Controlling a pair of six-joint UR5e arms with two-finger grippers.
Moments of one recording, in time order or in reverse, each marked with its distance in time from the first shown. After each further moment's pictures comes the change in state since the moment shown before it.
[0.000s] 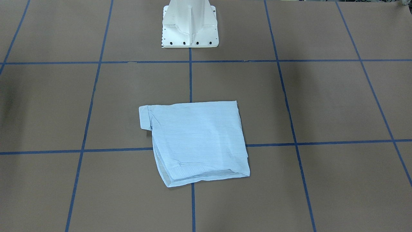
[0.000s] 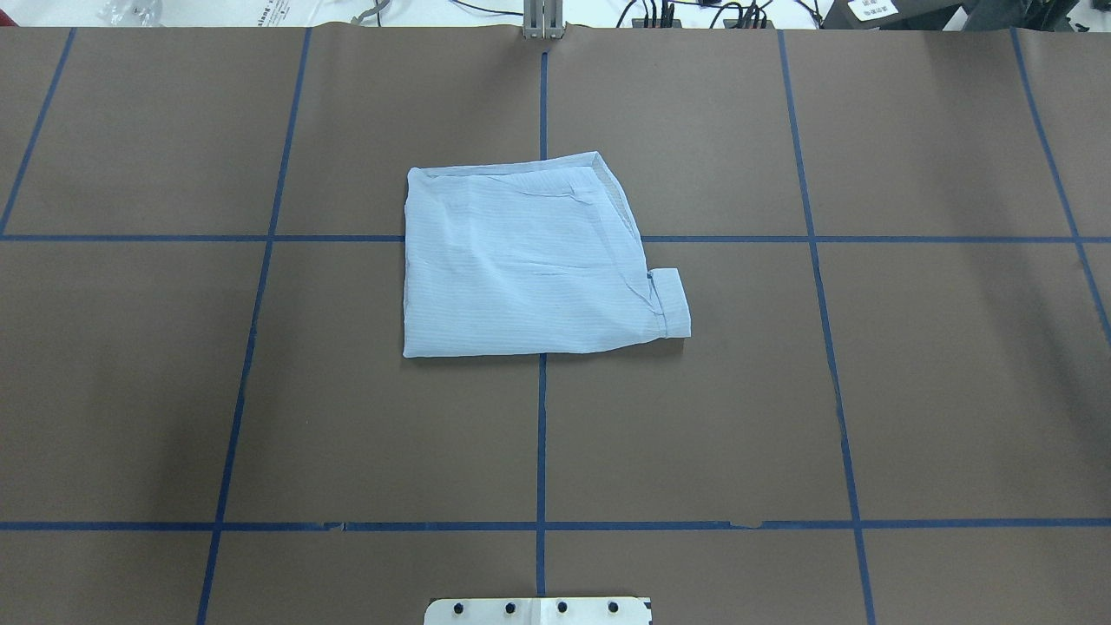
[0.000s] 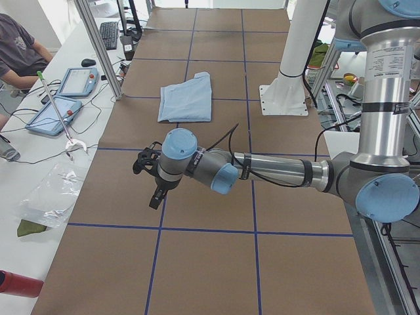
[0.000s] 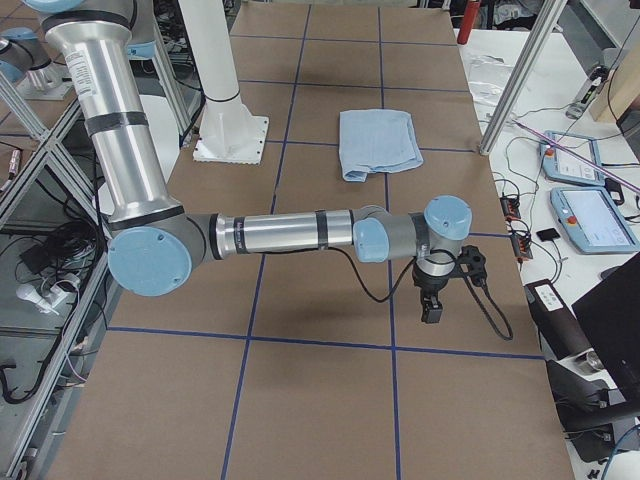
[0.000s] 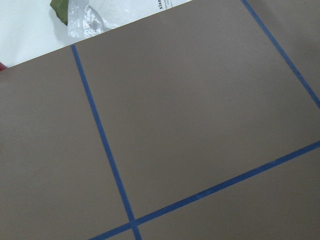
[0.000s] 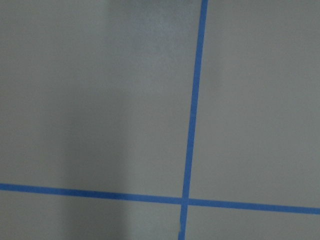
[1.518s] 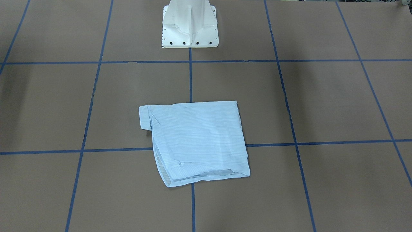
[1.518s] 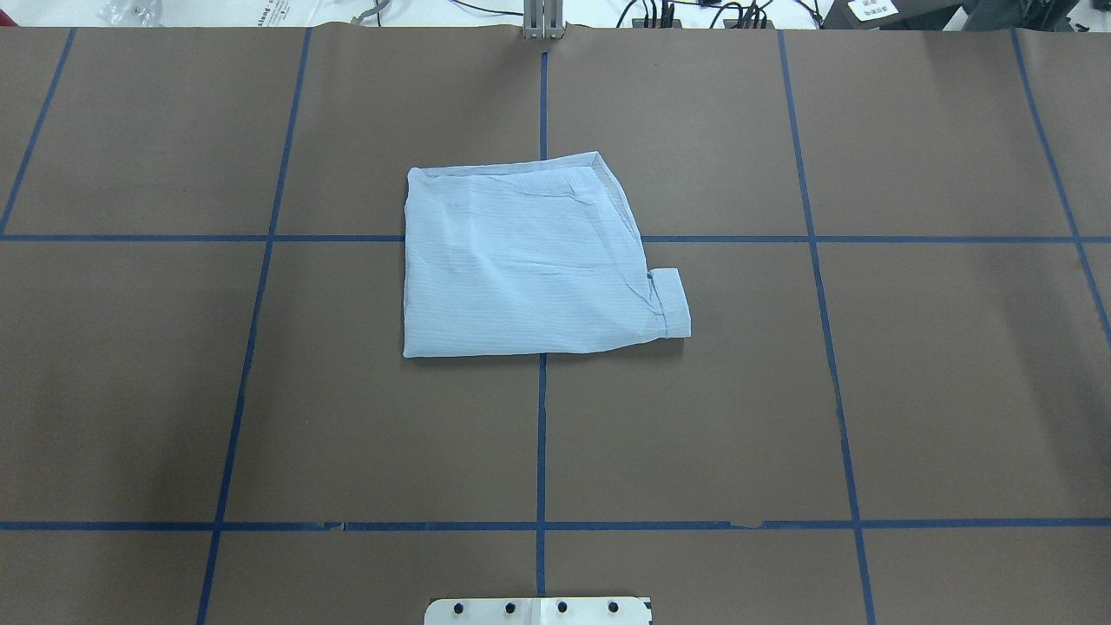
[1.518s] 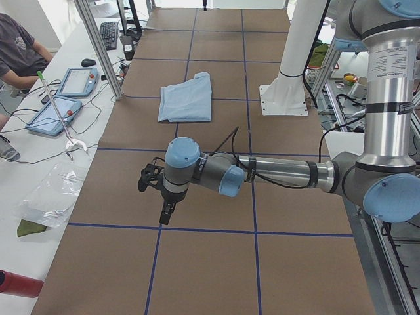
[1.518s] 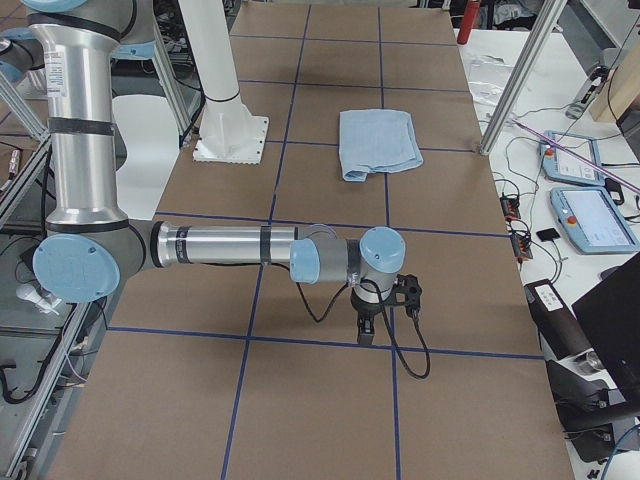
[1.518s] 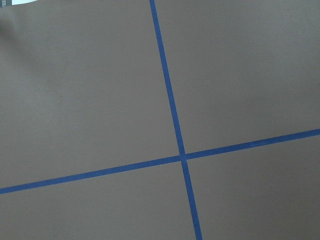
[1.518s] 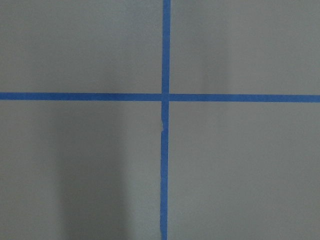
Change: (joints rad) left arm -0.002 0.034 -0.018 0.102 0.072 -0.018; right arm -0.003 -0.213 0.147 -0.059 0.037 0.002
